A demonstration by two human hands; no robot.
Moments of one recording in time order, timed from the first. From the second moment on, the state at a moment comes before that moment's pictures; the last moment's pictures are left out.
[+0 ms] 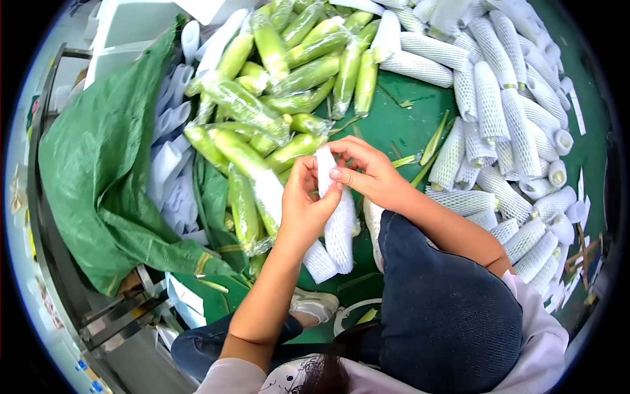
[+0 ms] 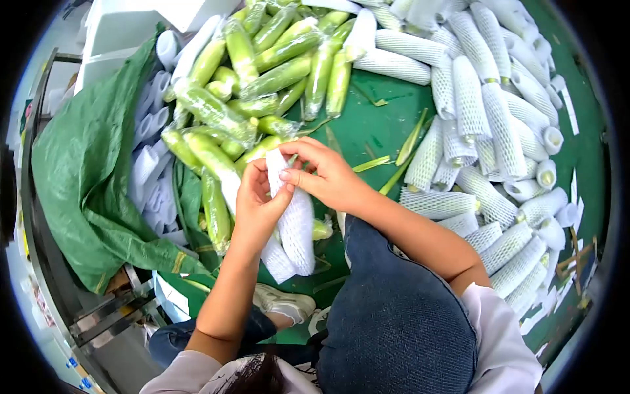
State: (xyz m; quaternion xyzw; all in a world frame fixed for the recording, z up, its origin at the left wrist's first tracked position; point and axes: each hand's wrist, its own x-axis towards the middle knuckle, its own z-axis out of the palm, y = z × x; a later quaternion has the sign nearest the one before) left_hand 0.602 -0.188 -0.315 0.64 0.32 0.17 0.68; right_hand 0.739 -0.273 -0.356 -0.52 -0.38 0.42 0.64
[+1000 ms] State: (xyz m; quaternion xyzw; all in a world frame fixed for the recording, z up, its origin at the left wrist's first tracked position) left_hand 0.699 -0.135 -0.440 0.28 0.42 0.21 0.84; right_hand 0.913 -0.198 -0.563 -0.90 -0.38 0.15 0.17
